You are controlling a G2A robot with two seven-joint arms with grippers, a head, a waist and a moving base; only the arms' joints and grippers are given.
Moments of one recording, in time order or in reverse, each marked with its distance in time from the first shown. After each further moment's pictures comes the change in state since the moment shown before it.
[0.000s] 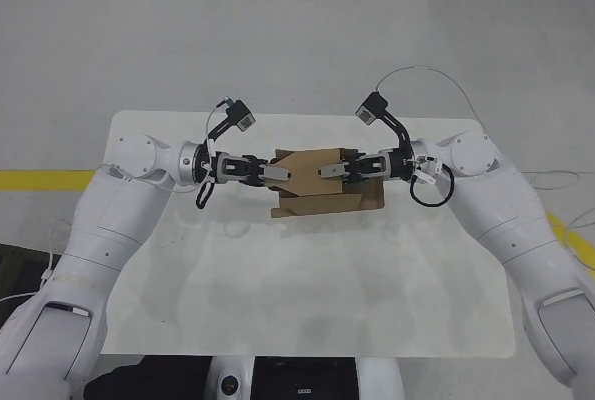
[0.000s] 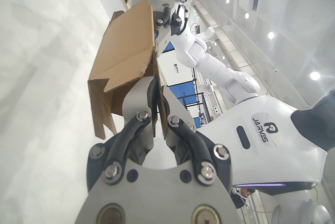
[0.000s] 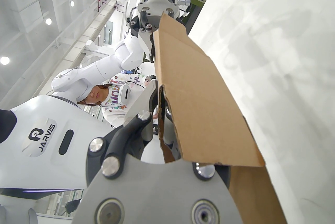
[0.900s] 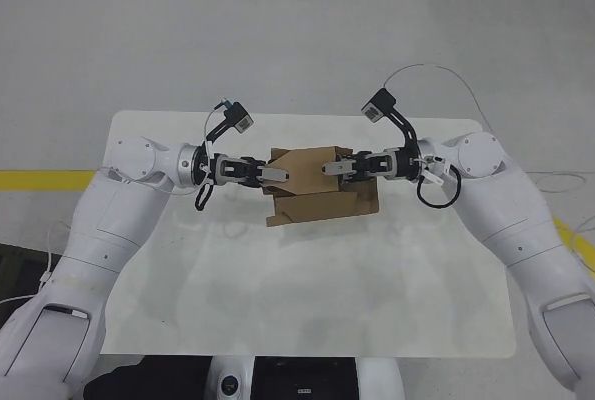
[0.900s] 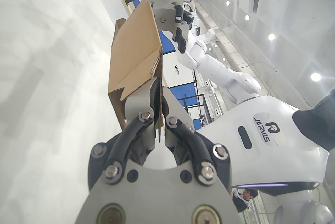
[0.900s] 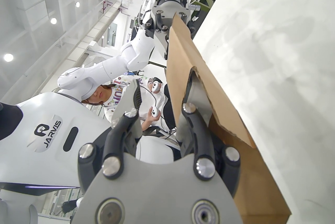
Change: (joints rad) left arm 0.011 0.007 0.000 -0.008 0.010 -0.010 0.010; right arm -0.021 0.021 0.032 -0.051 0.019 -0.002 -0.002
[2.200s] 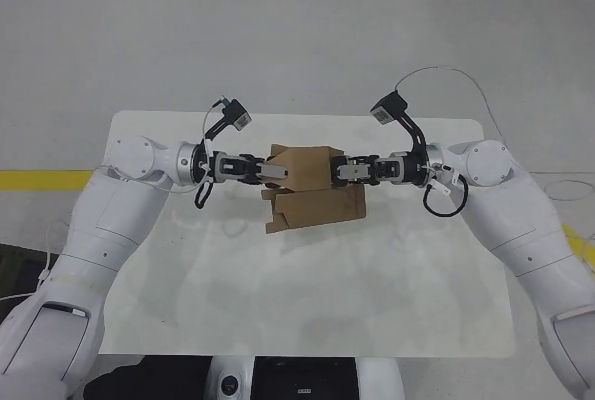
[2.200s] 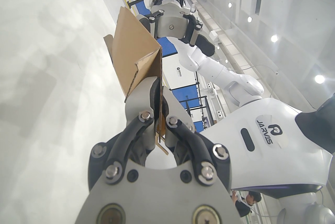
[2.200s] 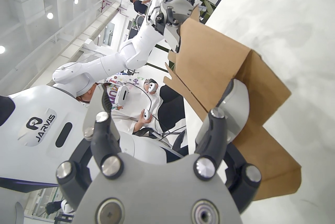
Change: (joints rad) left arm -0.014 0.005 0.013 0.019 0.002 -0.019 0.019; right arm -0.052 0.056 0.034 -0.092 -0.019 -0.048 -0.048
